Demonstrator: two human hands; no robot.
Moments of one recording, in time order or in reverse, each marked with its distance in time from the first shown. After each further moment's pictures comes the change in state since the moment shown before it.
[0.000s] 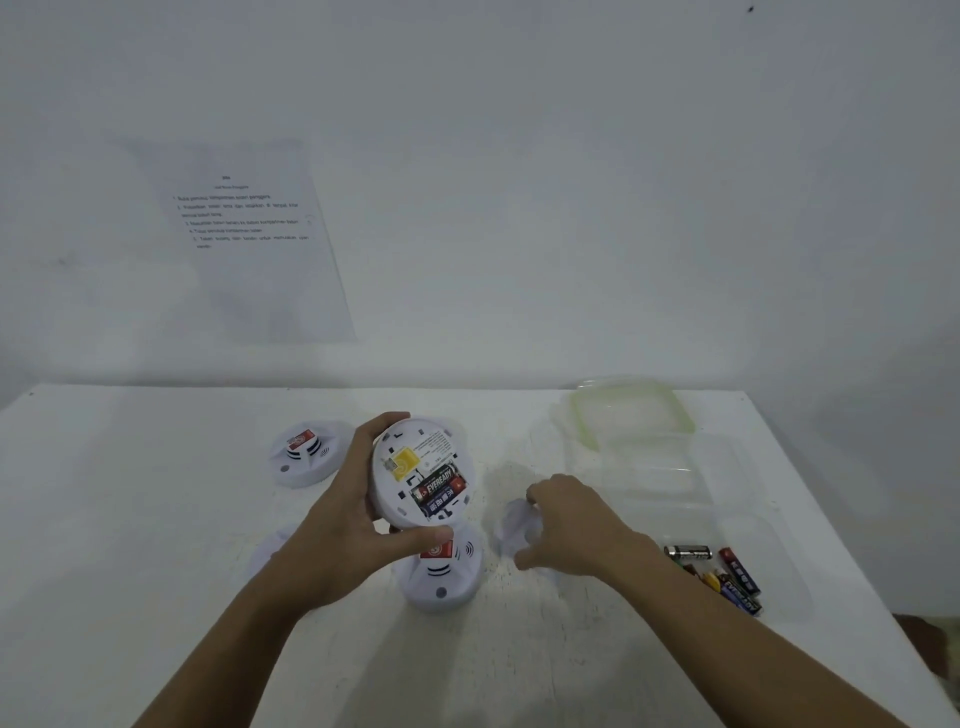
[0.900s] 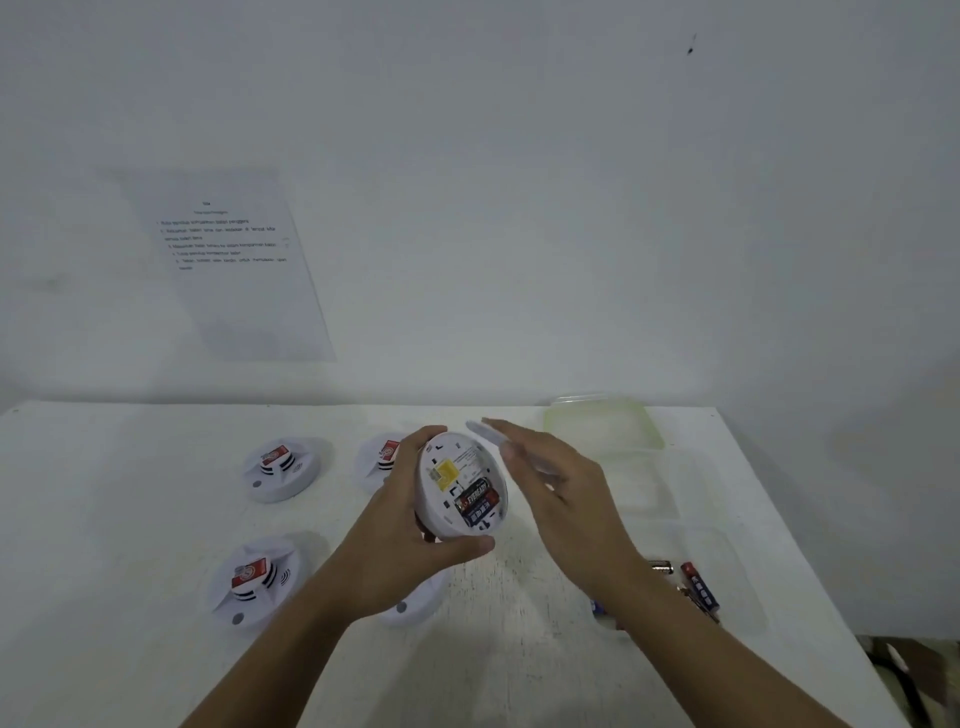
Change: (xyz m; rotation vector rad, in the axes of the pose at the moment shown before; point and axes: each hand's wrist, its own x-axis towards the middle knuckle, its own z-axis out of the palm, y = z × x) left_hand 0.018 0.021 0.068 0.095 -0.030 0.083; right_hand -0.057 -0.013 -0.054 0.886 0.519 -0.348
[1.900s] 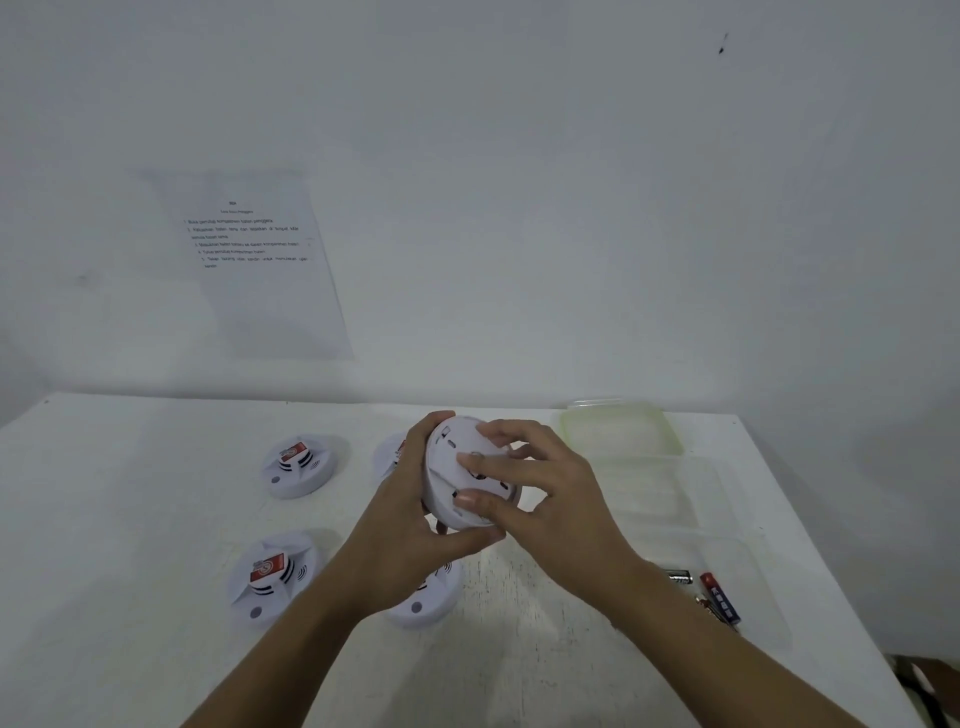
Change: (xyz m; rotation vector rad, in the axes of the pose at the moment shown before) left_hand 0.001 0.001 -0.006 -0.019 0.086 0.094; right_hand 0.008 0.006 0.018 -0.135 -0.032 -0.156
